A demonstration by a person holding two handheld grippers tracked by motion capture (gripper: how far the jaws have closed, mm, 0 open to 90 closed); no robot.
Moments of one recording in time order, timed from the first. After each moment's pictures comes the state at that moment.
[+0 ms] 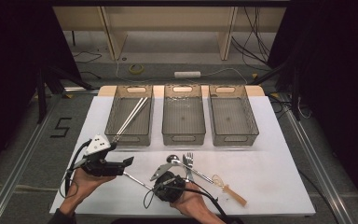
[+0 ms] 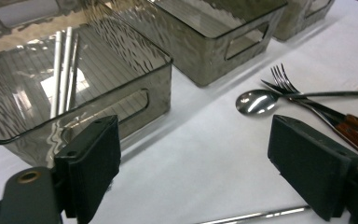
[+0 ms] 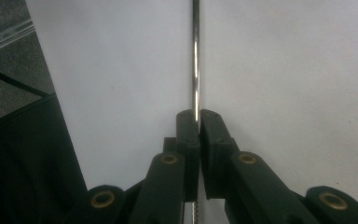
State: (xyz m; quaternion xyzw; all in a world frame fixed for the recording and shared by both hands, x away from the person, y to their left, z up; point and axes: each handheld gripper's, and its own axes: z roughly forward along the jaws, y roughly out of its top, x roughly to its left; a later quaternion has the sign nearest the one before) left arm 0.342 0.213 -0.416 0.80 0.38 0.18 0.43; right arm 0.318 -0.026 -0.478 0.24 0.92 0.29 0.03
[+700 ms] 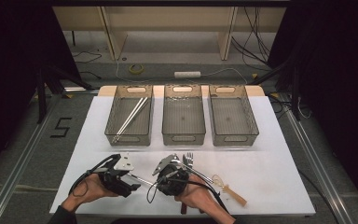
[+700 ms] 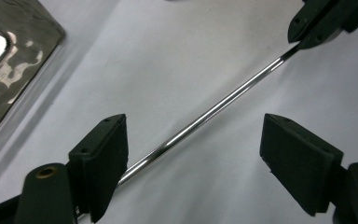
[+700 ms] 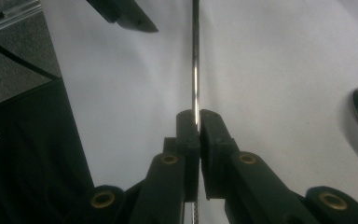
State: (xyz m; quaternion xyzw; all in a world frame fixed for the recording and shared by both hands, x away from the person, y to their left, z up) left arm 0.338 0.178 -0.454 0.93 0.22 0.11 0.28; right arm 0.330 -0.034 -0.454 0.21 0.94 0.27 0.02
